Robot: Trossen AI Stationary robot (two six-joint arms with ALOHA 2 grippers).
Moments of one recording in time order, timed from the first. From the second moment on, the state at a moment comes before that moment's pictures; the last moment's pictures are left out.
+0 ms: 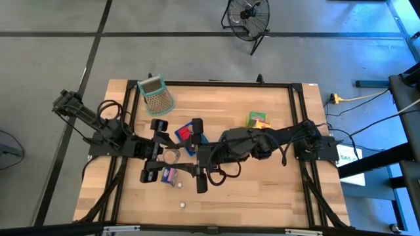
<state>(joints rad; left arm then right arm) -0.49 1.10 0.89 0.71 -0.17 0.43 0.38 2.06 2.36 -0.25 0.25 -0.37</state>
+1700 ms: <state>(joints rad) -0.78 1.10 0.89 0.26 -1.07 1.22 0.37 2.03 2.36 -0.86 0.36 0.12</state>
